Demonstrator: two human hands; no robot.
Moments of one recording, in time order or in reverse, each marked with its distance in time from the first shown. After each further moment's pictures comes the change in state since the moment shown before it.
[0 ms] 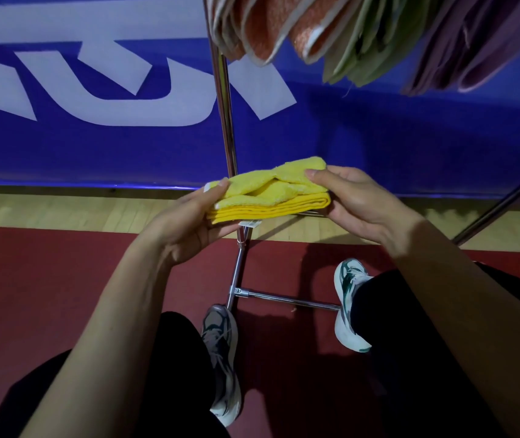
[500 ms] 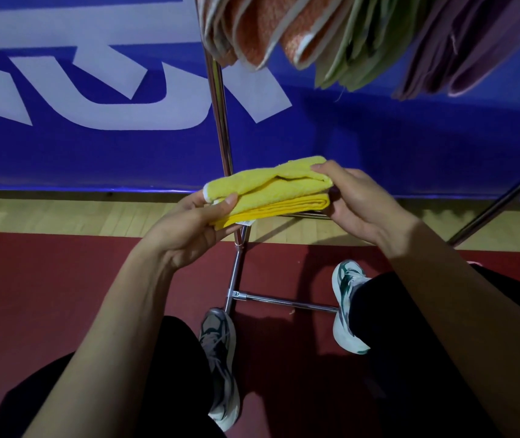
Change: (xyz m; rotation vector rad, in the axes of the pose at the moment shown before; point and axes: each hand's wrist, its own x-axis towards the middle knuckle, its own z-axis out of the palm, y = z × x) left_hand 0.008 -0.010 -0.001 0.020 -0.116 0.128; right_hand -0.003 -0.007 0.001 0.040 0.140 0.002
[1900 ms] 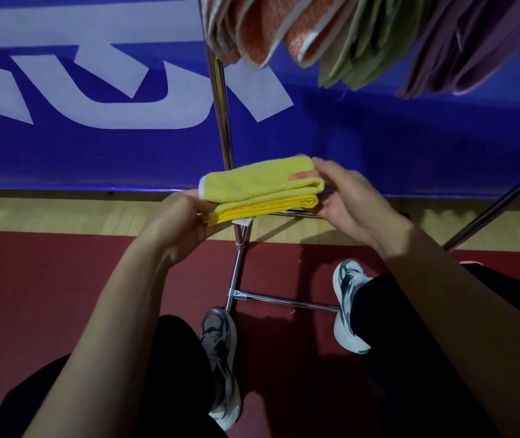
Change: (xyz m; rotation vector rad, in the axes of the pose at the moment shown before) left_hand -0.001 0.009 -0.003 0.019 0.170 -0.021; right_hand 0.008 0.010 0.000 -0.077 0.000 -0.015
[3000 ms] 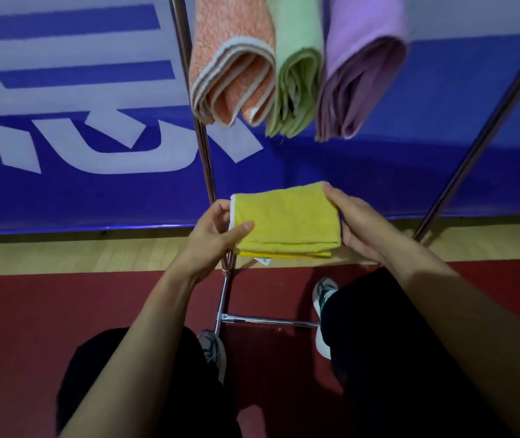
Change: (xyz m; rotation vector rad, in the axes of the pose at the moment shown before) left_hand -0.050 -0.021 0.051 0.359 -0.214 0.348; right_hand -0.096 -0.035 -0.037 -0.055 0.141 -0.042
